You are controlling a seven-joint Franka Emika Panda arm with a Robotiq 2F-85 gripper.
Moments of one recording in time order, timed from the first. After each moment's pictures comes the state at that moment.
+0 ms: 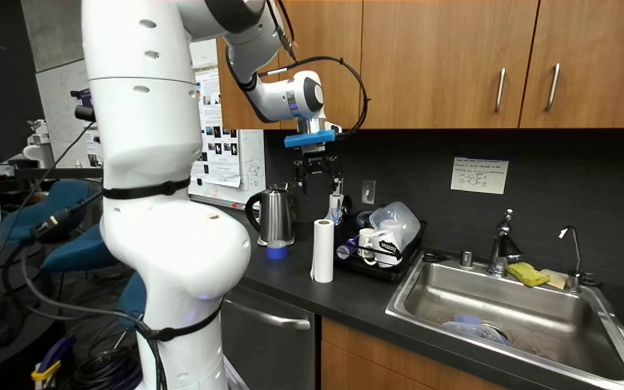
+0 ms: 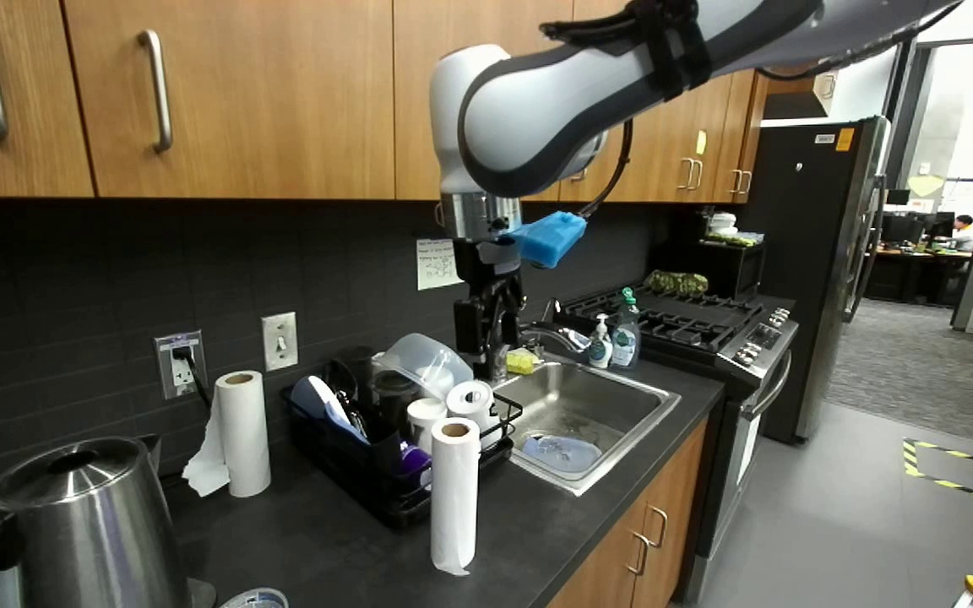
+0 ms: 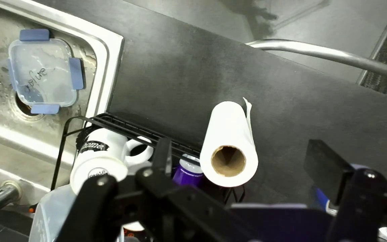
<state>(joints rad) 0.20 -0.03 0.26 -2.04 -0.16 1.95 -0.06</state>
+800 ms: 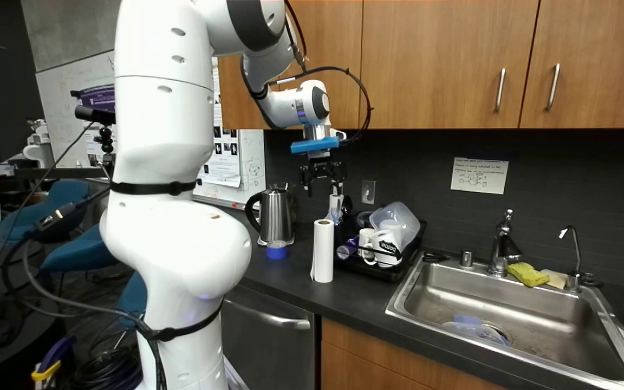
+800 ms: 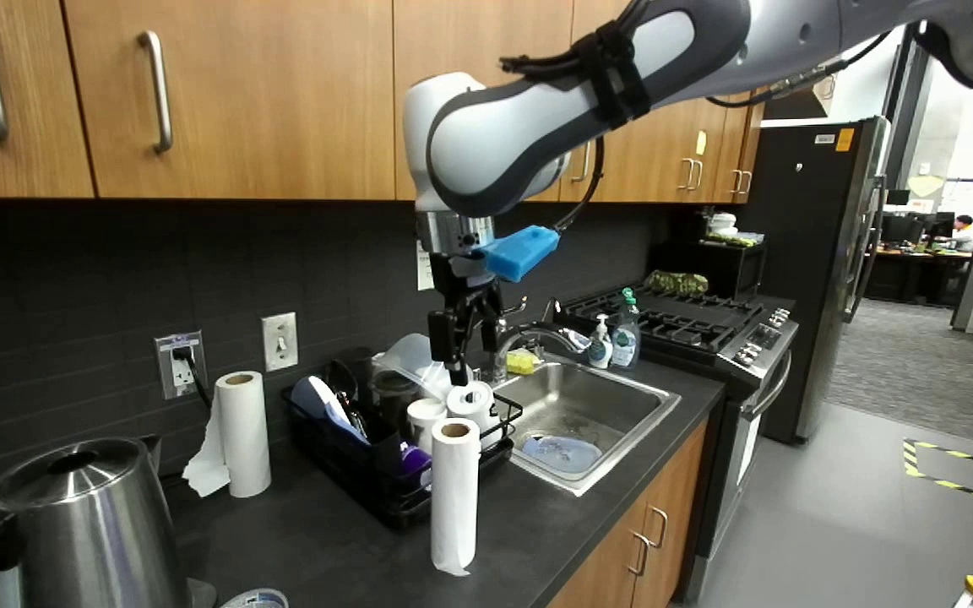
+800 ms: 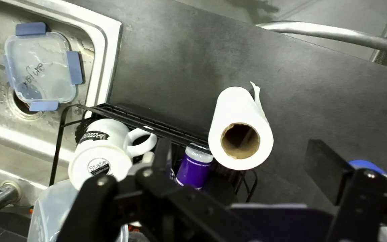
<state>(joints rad) 0.21 0.09 0.25 -1.93 -0.20 1.95 -0.01</state>
